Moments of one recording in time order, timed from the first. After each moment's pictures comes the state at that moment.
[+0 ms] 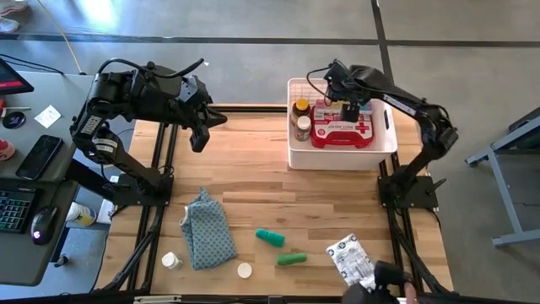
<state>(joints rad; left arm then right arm) 0.06 1.49 2.36 -1.44 -0.18 -0.30 -0.77 1.61 1.51 -1.17 0.57 -0.59</state>
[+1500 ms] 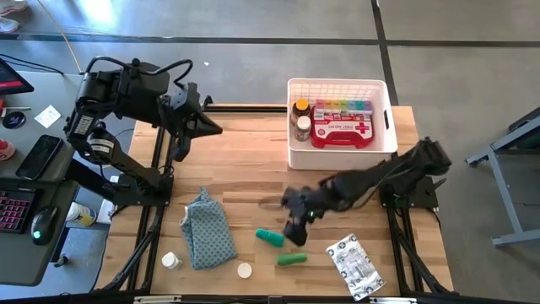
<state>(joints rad) 0.06 1.45 2.36 -1.43 0.04 -0.08 0.33 1.69 1.51 -0.71 -0.03 0.85</state>
